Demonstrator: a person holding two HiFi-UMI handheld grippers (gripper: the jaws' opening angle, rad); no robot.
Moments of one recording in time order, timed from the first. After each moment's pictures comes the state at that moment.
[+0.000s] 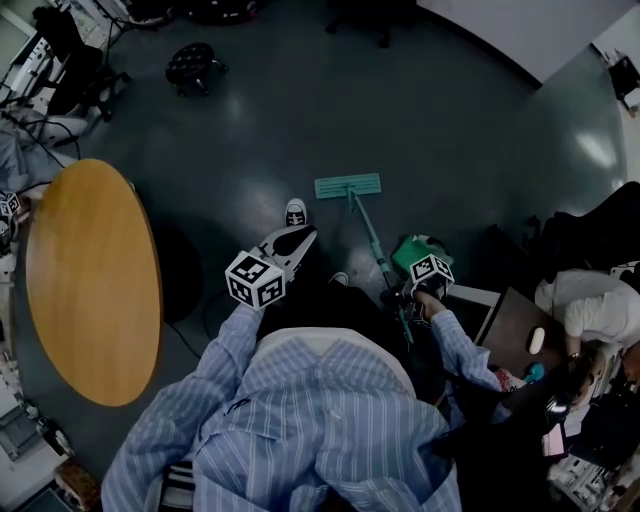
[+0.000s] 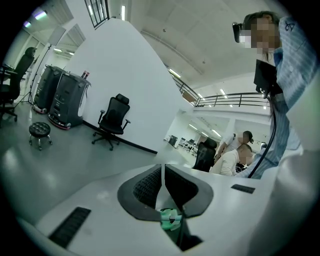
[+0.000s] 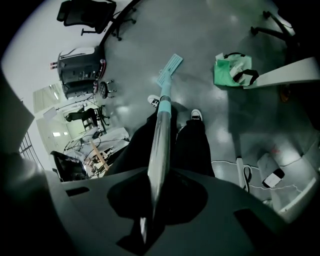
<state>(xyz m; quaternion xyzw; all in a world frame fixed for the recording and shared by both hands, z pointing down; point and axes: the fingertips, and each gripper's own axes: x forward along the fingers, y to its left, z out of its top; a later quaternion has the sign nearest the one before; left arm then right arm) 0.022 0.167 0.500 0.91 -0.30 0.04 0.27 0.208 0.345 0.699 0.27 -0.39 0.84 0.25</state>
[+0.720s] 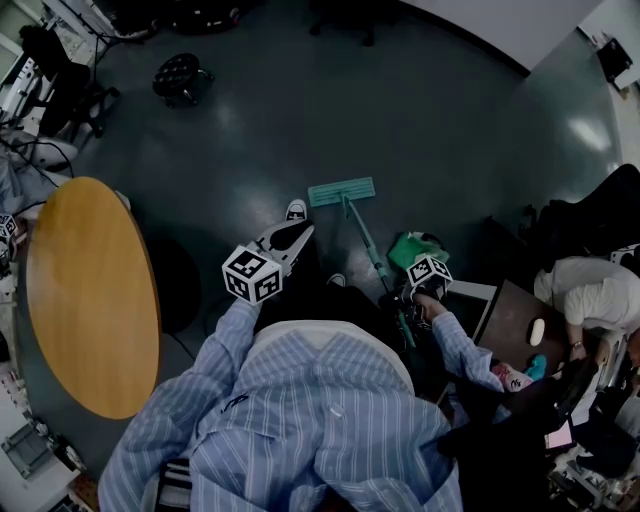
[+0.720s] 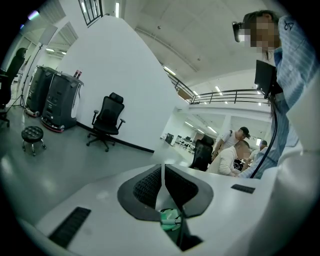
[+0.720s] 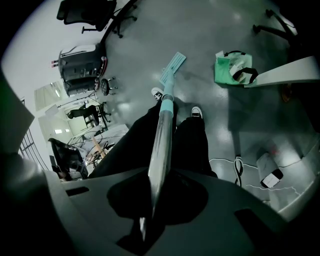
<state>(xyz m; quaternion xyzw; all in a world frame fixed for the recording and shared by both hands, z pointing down) 0.044 0.147 0.495 0.92 -0.28 0.05 0.26 0.216 0.357 0.690 0.25 -0.40 0.85 0.25</state>
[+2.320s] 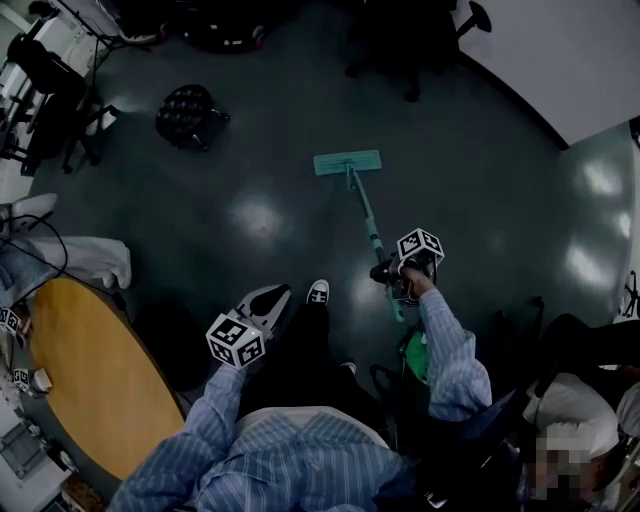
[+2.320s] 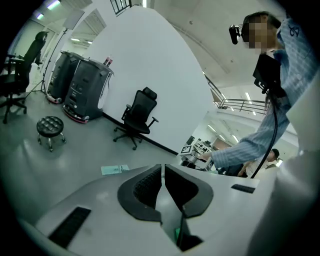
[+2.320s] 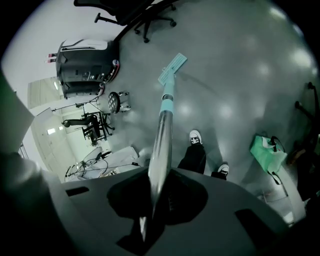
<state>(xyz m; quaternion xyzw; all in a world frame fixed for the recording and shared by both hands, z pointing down) -0.107 -0.204 0.575 0.86 -0.36 0.07 0.35 0.111 -0.220 0.742 0.28 -0.43 0.81 0.29</state>
